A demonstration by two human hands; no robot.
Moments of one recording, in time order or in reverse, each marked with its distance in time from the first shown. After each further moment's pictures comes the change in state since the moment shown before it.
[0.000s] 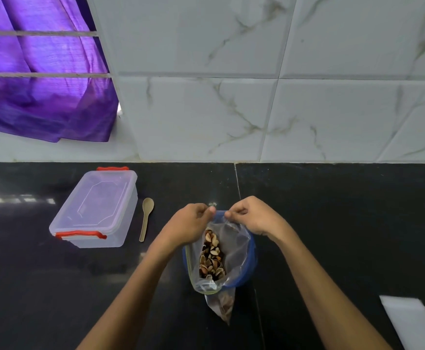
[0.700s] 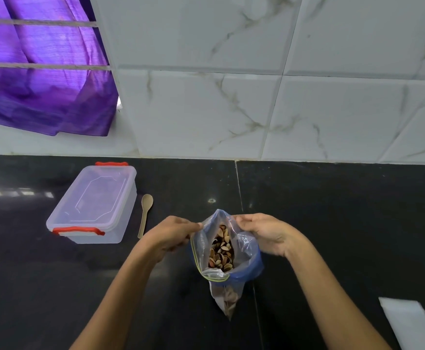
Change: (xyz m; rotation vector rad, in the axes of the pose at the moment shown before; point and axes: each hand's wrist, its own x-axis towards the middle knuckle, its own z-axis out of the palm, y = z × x) left_hand -0.003 -0.040 0.001 -0.441 -0.158 -0.402; right_hand 0.001 0.038 0.009 0.838 -0.188 0.332
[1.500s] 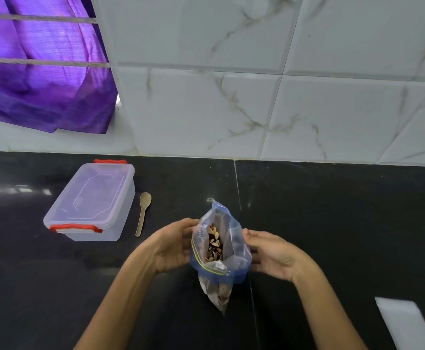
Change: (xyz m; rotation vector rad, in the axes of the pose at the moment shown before) left_hand -0.004 -0.011 0.012 -0.721 -0.250 -0.186; right_hand -0.028 0.029 0.002 0.186 0.006 0.027
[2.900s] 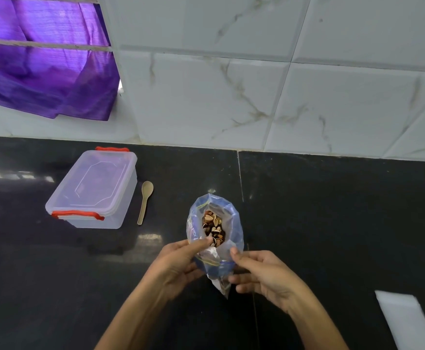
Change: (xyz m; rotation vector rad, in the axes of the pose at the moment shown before) left_hand -0.038 -0.043 0.025 -0.068 0.182 0.076; right_hand -0.027 0.034 0.028 -0.067 0.043 0.053
